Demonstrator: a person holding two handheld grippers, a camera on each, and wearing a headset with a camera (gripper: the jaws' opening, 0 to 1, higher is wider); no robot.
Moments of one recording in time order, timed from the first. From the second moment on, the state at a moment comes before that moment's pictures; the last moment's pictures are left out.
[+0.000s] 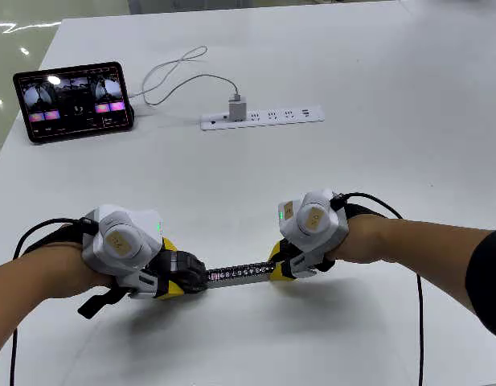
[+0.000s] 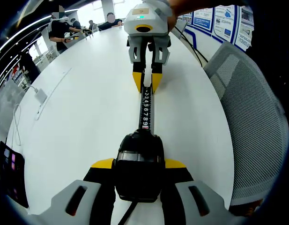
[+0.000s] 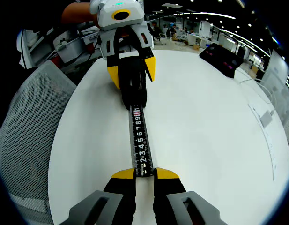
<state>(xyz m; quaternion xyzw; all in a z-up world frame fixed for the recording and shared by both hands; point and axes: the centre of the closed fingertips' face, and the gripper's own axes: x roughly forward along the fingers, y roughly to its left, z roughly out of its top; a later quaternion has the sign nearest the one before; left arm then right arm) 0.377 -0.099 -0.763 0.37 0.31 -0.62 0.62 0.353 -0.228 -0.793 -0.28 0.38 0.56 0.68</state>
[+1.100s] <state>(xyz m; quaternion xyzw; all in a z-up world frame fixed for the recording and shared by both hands) 0.377 -0.099 -0.762 0.37 0.31 -0.61 0.63 0.353 -0.244 -0.793 -0.28 0.38 0.55 0.68</state>
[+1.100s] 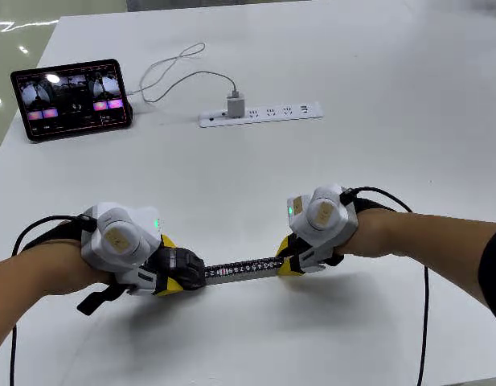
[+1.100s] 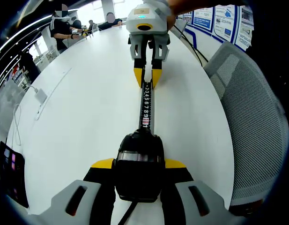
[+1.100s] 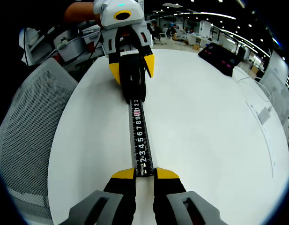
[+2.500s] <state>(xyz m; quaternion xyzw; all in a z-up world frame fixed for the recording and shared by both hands) 0.377 -0.099 -0.763 0.37 0.31 -0.61 0.63 0.349 -0.264 -0.792 -0.28 0.39 0.55 0.69</state>
